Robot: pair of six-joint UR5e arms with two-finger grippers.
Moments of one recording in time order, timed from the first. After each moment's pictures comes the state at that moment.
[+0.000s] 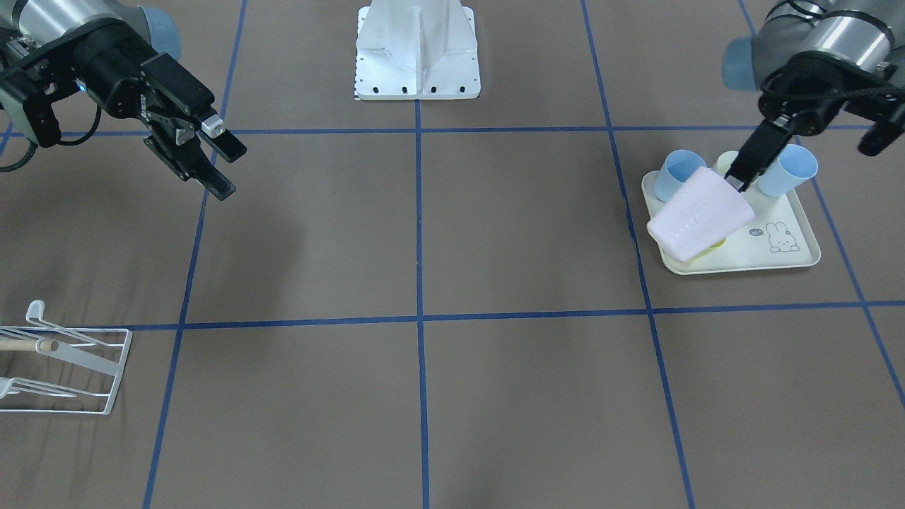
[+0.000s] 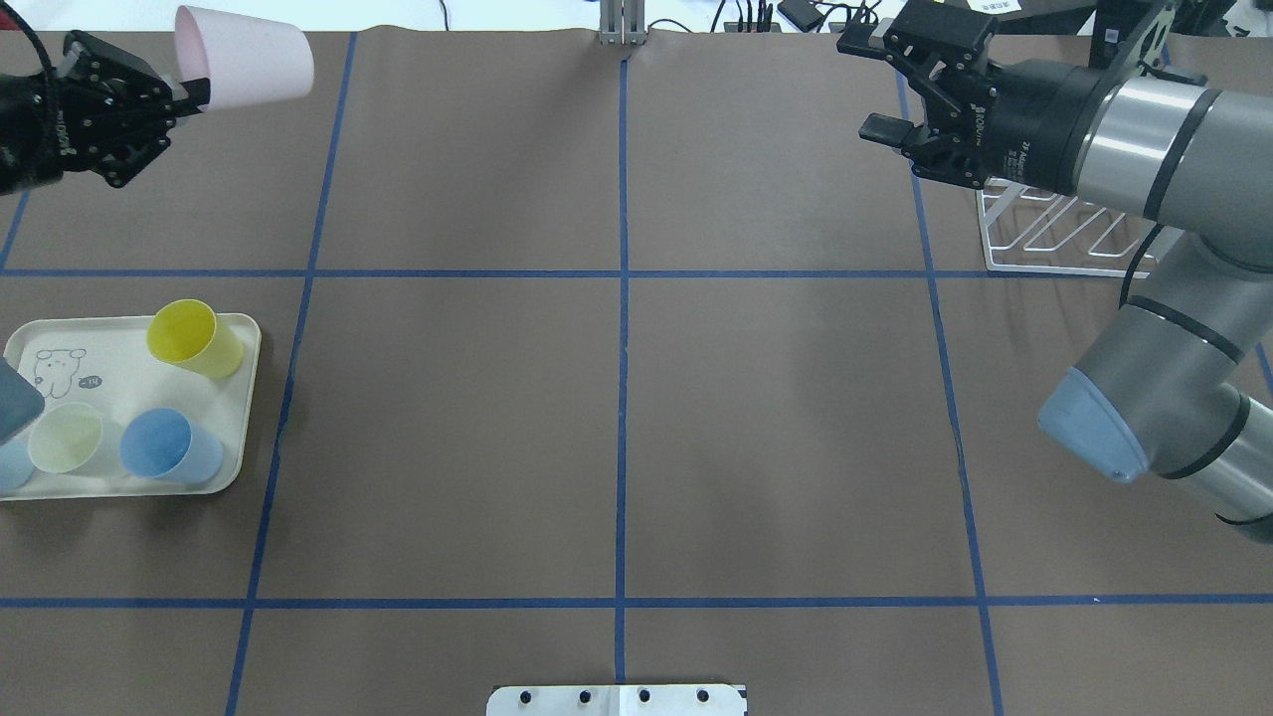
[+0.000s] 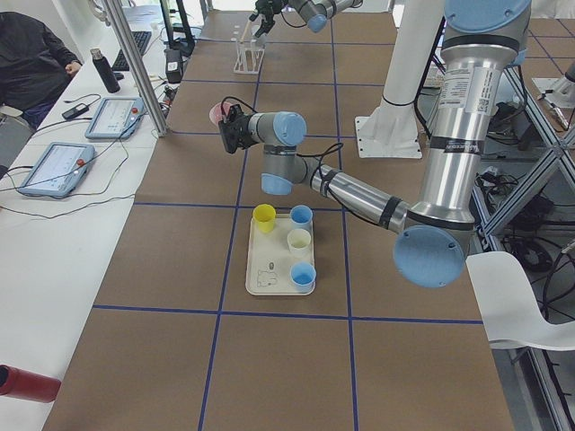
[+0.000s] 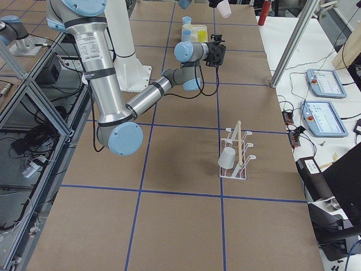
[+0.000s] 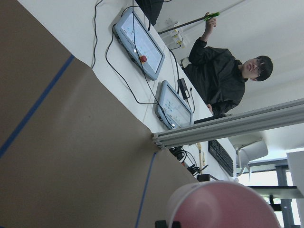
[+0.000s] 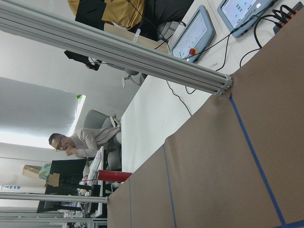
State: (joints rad) left arm -0.93 -1.71 -1.82 -2.94 -1.75 -2.09; right arm 0.84 -1.28 1.90 -0.40 1.71 1.91
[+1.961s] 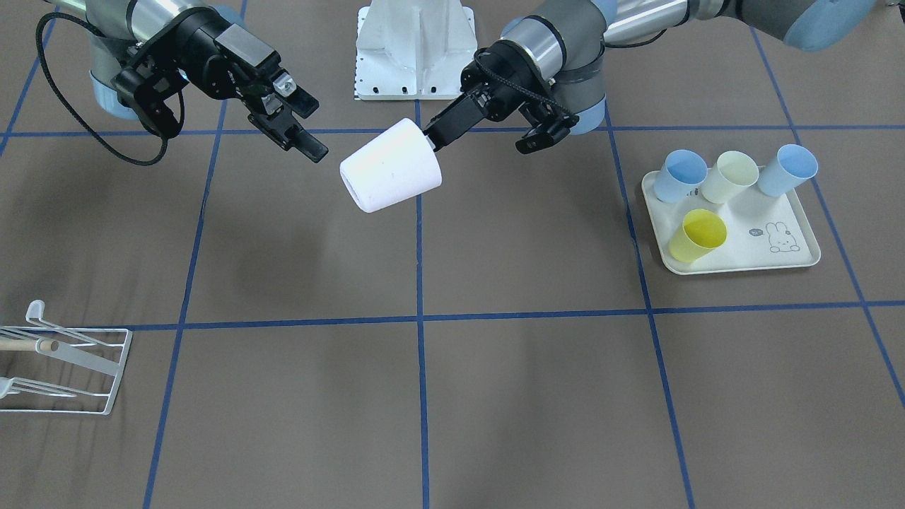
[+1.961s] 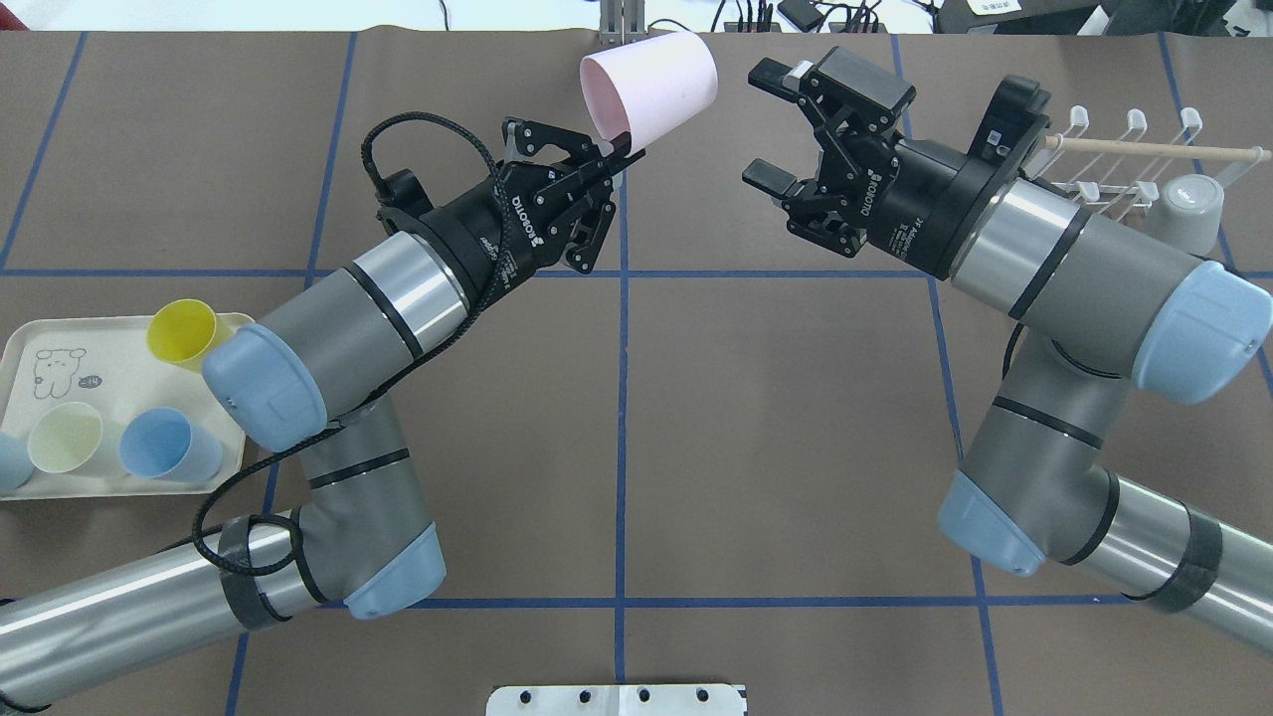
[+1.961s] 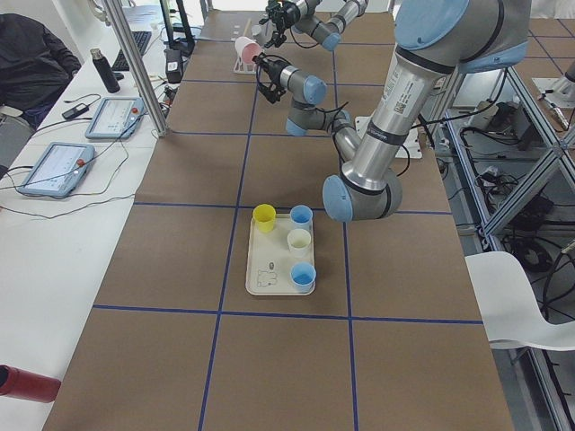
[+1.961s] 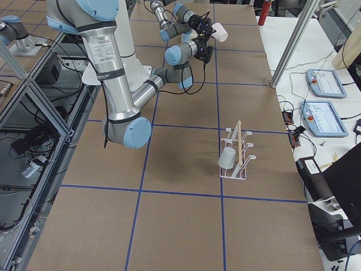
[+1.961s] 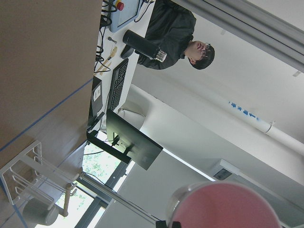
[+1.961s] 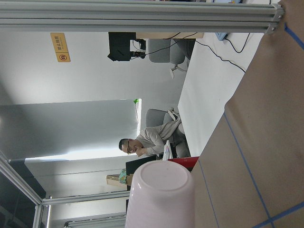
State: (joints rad) left arm -0.47 -2.21 -1.60 -3.00 -1.22 -2.50; right arm 0.64 -1.22 1.84 -0.20 1.45 2.07
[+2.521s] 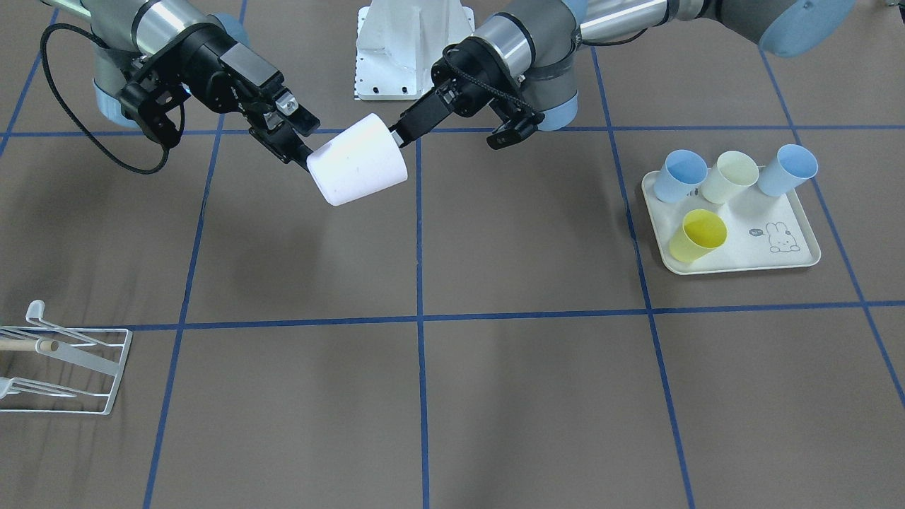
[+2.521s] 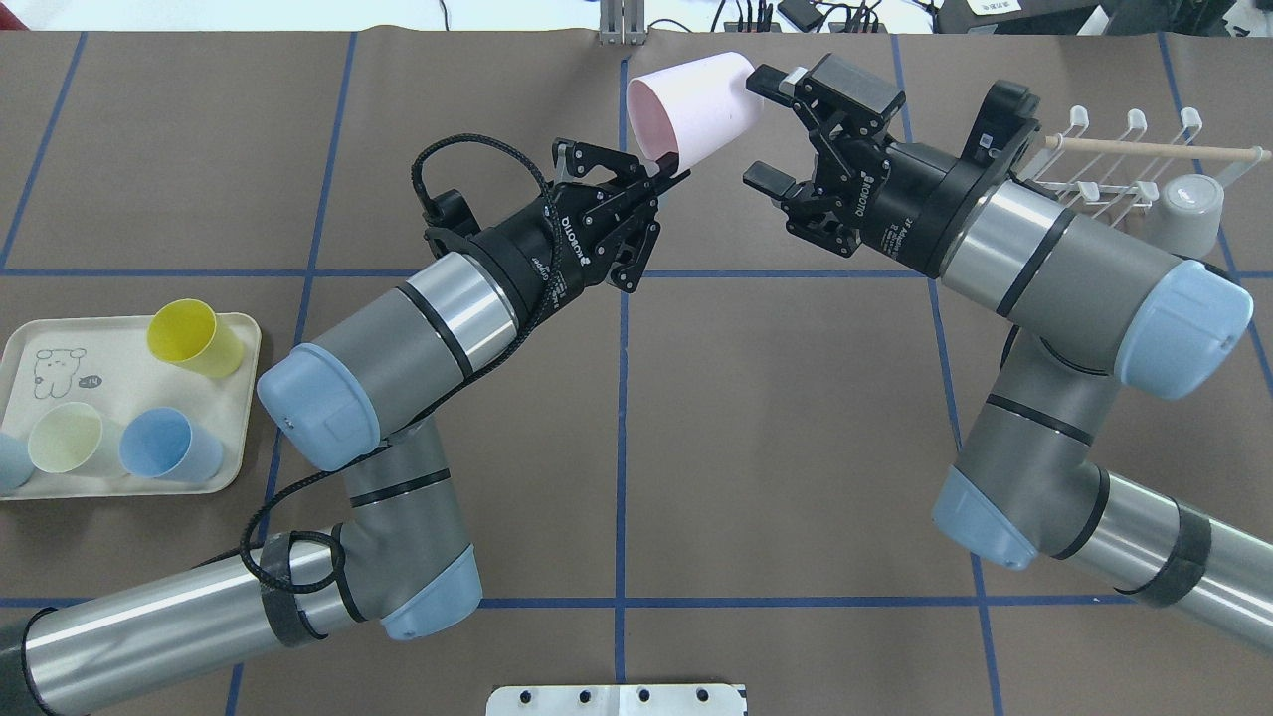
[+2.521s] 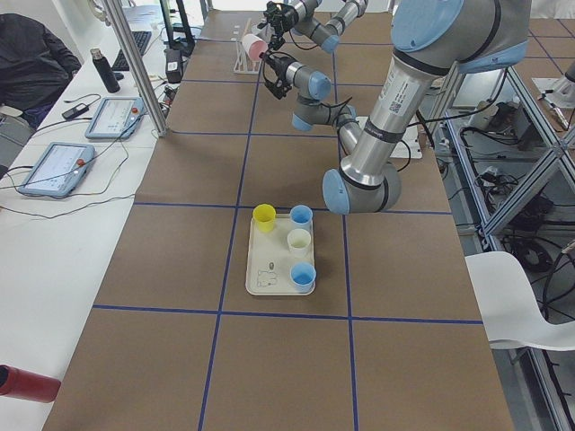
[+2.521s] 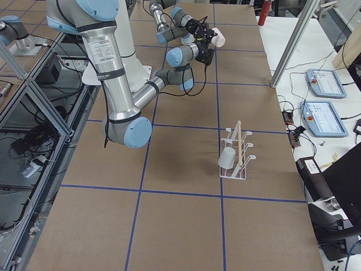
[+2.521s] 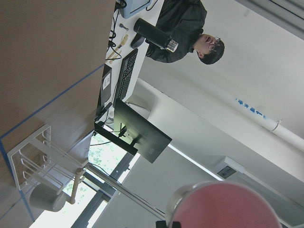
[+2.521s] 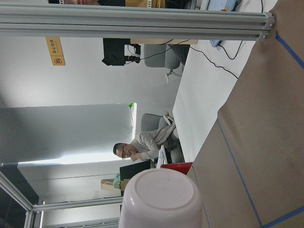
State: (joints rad) left arm -0.43 -2.25 -1.56 -2.99 -1.20 -2.50; right arm 0.64 -1.21 1.82 -0.20 1.44 2.06
